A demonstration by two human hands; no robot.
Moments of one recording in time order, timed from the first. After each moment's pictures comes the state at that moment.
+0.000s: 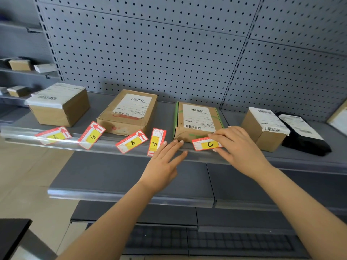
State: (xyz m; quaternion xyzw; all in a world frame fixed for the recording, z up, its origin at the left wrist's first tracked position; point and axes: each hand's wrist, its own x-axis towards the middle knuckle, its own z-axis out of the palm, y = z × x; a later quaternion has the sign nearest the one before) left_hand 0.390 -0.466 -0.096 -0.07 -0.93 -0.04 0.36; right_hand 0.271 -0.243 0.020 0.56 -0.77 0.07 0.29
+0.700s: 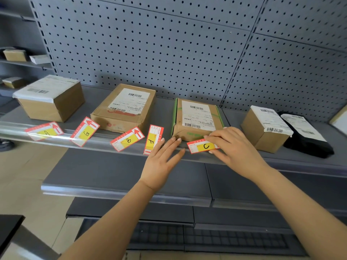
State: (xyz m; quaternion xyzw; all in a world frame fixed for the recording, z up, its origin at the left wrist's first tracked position) left_hand 0.369 -0.467 -0.116 -0.07 -0.89 0.00 0.45; right_hand 0.264 -0.249 0.015 0.60 -0.75 0.08 0.27
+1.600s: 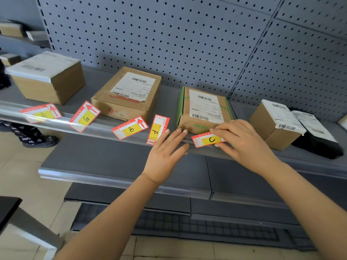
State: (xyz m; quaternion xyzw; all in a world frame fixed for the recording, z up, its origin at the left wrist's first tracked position) left_hand 0.365 -0.461 -0.119 -0.07 -0.85 -0.06 0.52; right_hand 0.258 -0.253 0.019 0.62 -0.74 0.05 0.25
